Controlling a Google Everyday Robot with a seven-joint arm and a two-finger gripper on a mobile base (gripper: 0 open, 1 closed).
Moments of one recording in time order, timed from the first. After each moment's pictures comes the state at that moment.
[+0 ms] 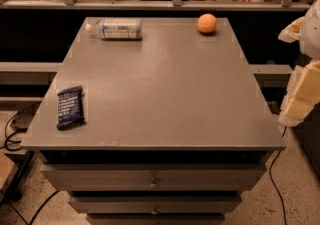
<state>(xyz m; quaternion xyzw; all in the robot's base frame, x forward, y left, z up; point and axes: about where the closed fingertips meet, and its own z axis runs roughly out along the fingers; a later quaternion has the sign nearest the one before) 0.438 -0.217 0.976 -0.60 0.78 -0.03 0.16</state>
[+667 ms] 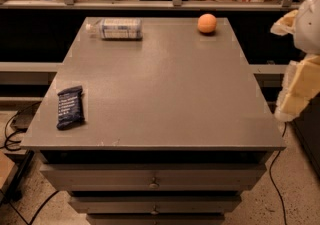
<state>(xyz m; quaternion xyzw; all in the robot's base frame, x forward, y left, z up) 0.444 -0.202 0.985 -0.63 0.75 -0.04 0.17</state>
